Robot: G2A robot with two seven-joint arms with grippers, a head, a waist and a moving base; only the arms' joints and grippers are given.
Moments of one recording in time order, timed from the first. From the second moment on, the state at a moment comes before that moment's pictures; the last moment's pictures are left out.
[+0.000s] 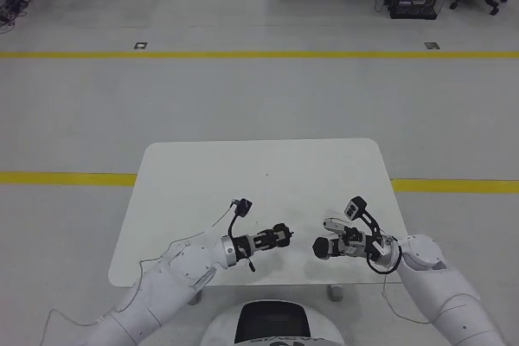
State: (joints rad) left arm 1.34 -1.12 -0.78 -1.45 -0.09 -0.34 -0.49; right arm -1.50 -1.02 1.21 -1.30 0.67 -0.23 1.23
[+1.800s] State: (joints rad) left arm 1.40 -1.05 -0.84 -1.60 -0.01 -0.34 -0.52; right arm -1.50 -1.02 1.21 -1.30 0.67 -0.23 1.23
